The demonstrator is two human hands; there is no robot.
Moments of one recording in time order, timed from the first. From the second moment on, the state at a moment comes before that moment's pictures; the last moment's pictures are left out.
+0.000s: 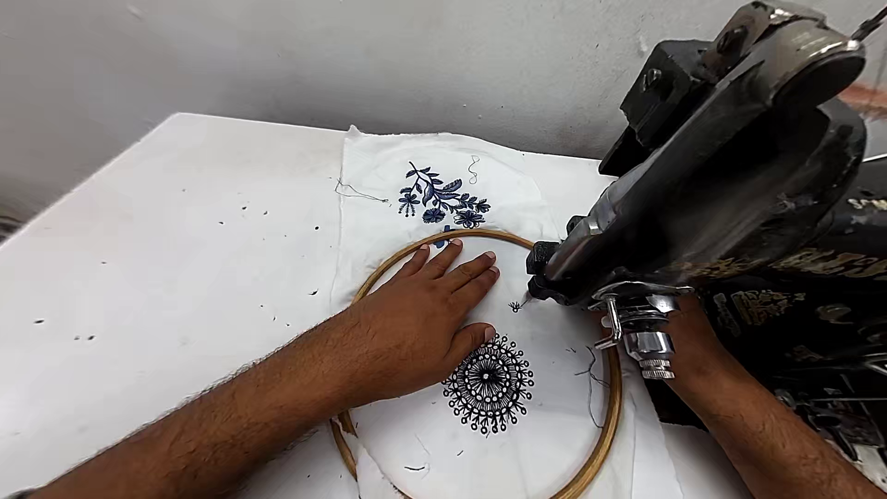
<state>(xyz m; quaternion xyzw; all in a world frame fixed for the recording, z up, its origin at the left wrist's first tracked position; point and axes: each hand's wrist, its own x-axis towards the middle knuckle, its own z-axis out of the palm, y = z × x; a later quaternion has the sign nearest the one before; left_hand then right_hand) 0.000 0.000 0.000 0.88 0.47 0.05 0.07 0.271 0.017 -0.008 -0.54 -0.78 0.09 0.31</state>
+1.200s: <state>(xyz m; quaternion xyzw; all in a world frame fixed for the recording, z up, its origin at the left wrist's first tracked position) 0.001 0.004 -0.006 0.88 0.47 0.07 0.07 0.268 0.020 -0.006 -0.54 -0.76 0.12 0.34</state>
